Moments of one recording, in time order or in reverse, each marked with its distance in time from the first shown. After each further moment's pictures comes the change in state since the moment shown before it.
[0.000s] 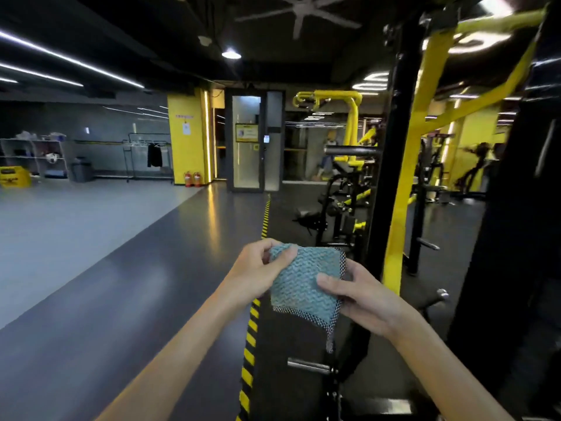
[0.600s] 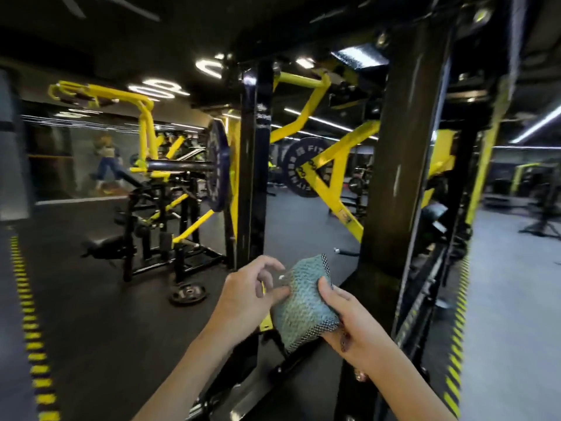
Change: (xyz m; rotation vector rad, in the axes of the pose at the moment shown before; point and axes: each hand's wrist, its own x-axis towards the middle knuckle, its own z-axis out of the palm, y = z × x) left_hand 0.090 -0.015 0.032 -0.105 -0.562 0.525; right_hand -0.022 0.000 0.056 0.196 0.869 -0.285
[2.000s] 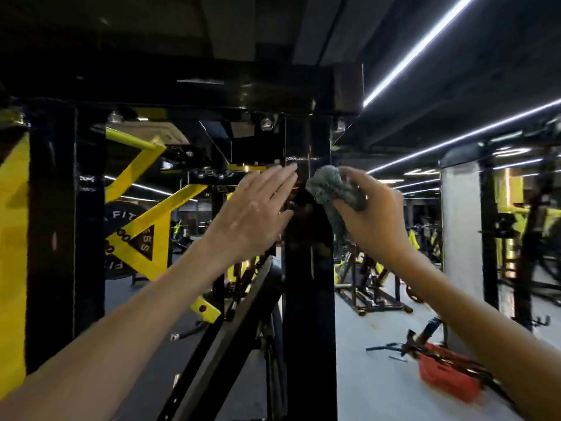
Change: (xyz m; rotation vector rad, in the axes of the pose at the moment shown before) left_hand 0.287 0.122 0.041 0.298 0.232 1.321; right_hand 0.016 -0.228 0.041 -1.762 1.173 -1.228
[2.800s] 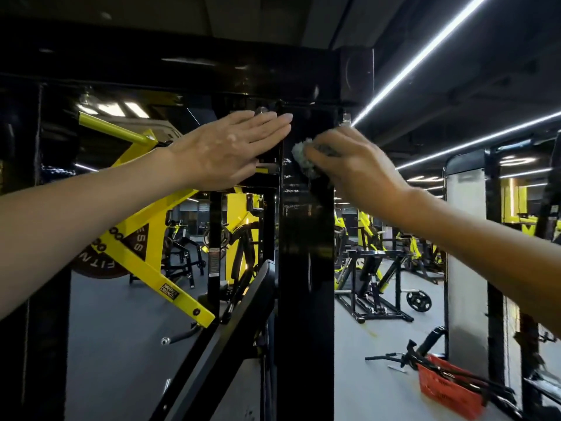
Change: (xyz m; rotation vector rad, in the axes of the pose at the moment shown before) left_hand 0.067 -0.099 -0.005 0.330 -0.069 0.377; right_hand 0.080 0.034 0.014 -0.533 -0.183 -0.768
